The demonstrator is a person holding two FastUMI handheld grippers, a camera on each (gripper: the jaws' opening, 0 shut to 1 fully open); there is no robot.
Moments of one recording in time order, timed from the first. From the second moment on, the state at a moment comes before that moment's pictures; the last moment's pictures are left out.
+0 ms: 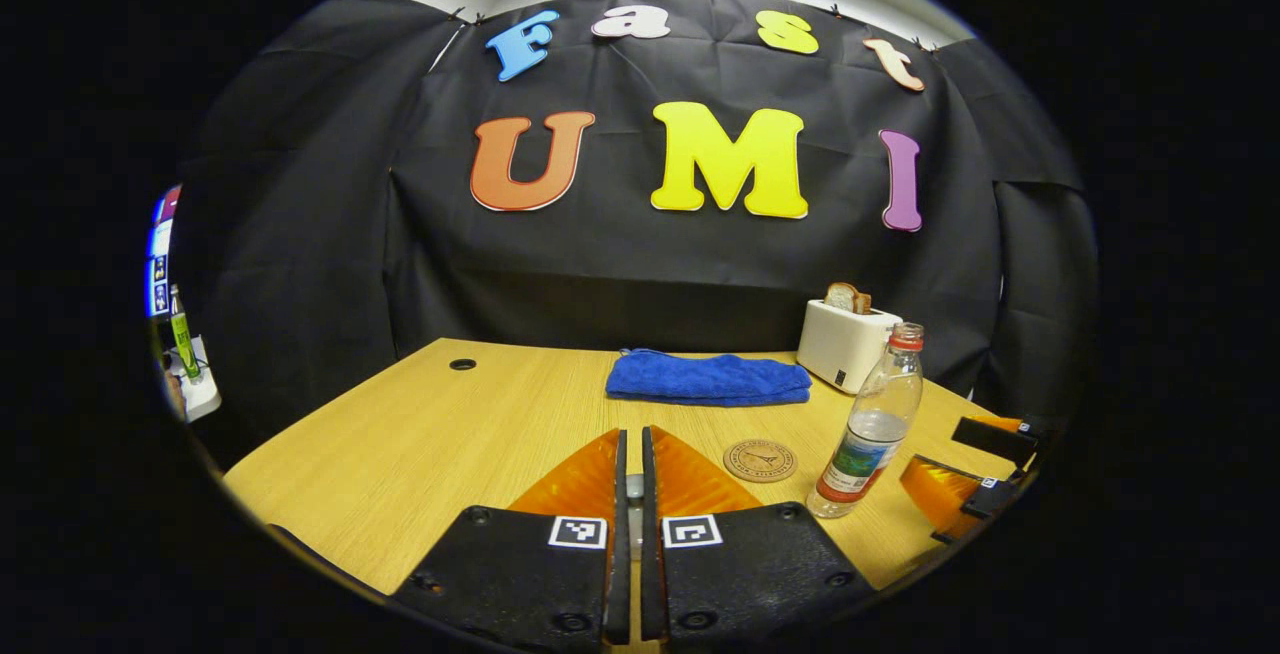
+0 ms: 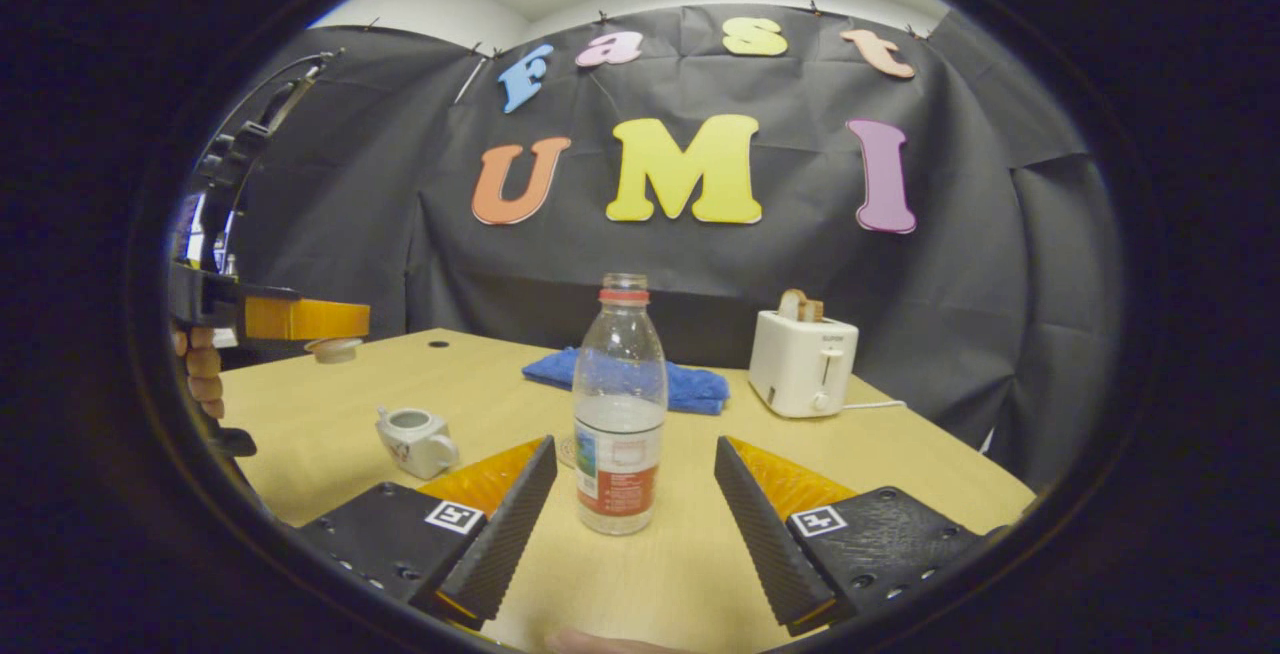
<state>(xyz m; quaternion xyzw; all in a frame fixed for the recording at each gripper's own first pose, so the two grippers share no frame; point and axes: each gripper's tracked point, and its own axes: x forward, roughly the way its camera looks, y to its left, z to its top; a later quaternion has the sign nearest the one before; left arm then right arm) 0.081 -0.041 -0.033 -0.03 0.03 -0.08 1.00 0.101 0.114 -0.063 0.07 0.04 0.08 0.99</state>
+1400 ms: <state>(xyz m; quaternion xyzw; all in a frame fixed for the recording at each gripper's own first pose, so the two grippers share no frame) 0.064 0.036 -0.017 -0.02 0.03 -0.05 1.00 0.155 0.134 -0.048 -0.17 0.06 -0.04 0.98</state>
